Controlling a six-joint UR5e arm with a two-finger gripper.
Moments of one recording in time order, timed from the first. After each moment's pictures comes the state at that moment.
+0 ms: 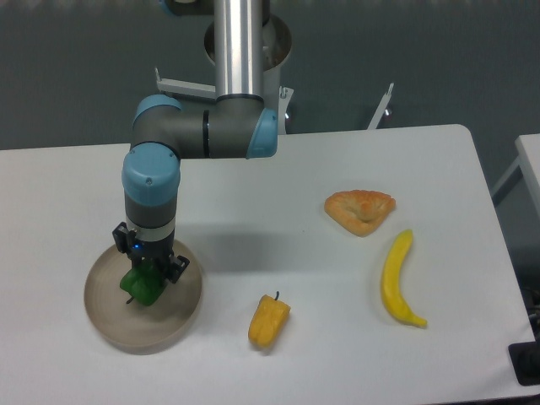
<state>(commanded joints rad) 1.85 -2.11 -1.45 -1.03 1.39 0.52</state>
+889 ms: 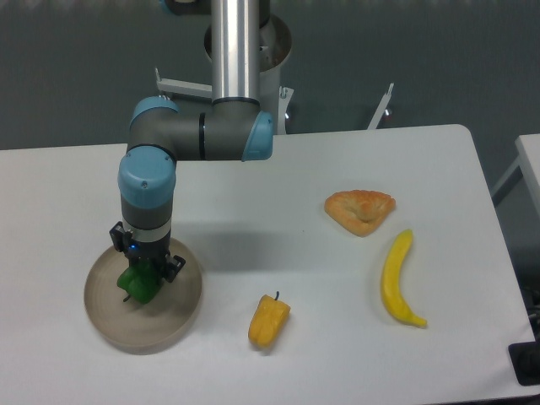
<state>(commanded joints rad) 1.85 -2.12 -1.45 -1.03 1.39 0.53</state>
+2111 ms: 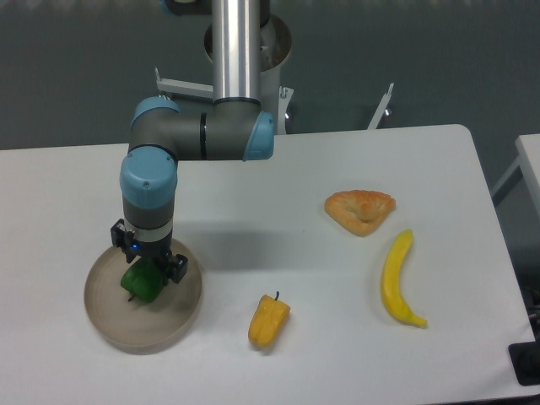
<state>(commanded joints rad) 1.86 -2.10 -1.46 -1.04 1.39 0.52</state>
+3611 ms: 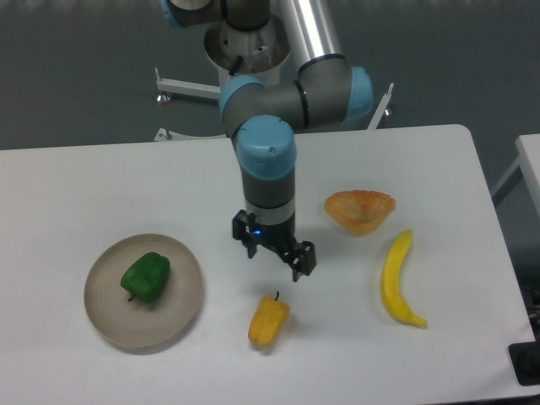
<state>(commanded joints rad) 2.16 -2.03 -1.40 -1.04 1.66 0.99</state>
